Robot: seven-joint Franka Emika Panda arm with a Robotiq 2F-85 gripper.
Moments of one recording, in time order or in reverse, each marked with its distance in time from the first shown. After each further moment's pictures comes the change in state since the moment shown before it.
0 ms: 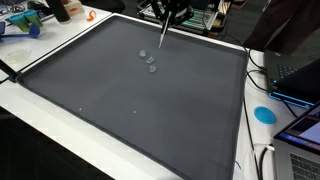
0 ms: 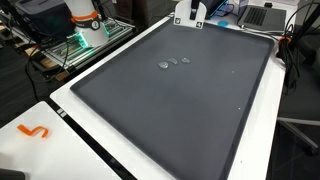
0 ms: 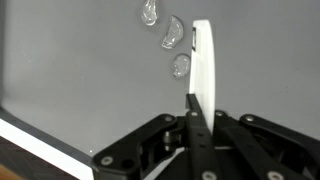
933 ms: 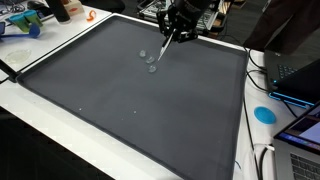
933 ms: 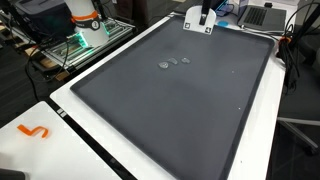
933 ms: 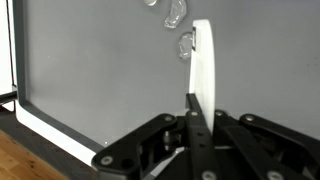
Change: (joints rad) arm 0.090 0.182 -0.015 0.186 -0.155 -0.095 0.236
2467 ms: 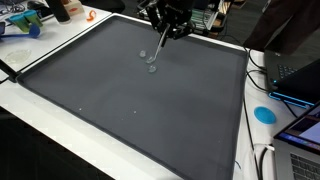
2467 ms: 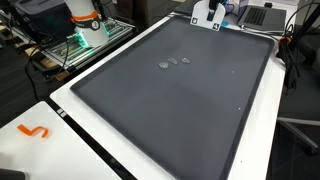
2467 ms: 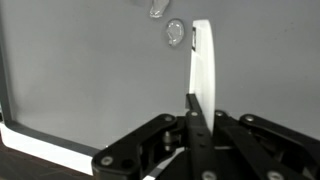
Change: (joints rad) arm -0.037 0.030 -0.033 0.130 0.181 -0.039 -0.051
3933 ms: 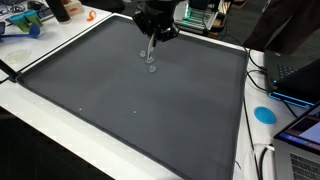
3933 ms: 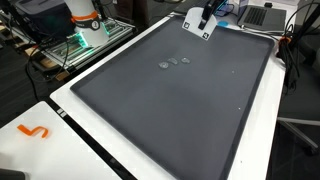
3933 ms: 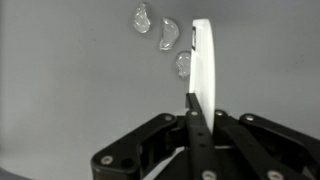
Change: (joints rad) arm -0.057 0.100 -0.019 0.123 0.111 -0.182 -0.134
